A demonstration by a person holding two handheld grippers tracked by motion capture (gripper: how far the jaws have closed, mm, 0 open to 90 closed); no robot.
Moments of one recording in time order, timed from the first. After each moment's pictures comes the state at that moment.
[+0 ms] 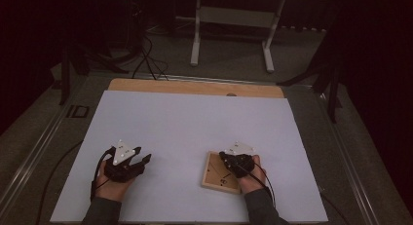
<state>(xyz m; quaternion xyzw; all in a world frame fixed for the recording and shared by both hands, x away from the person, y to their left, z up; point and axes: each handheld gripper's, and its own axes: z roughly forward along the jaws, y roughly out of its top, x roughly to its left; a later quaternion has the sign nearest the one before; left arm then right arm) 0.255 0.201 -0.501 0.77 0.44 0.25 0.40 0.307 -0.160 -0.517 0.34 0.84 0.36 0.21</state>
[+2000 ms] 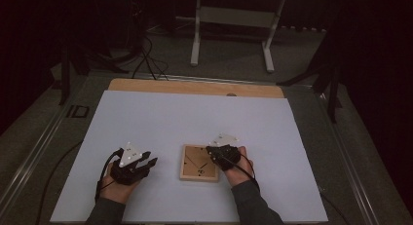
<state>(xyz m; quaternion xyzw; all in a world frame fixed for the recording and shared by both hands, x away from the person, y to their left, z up) 0.253 0.186 -0.503 0.79 0.40 0.22 0.41 0.317 -0.119 -0.494 0.32 0.86 0.35 0.20</state>
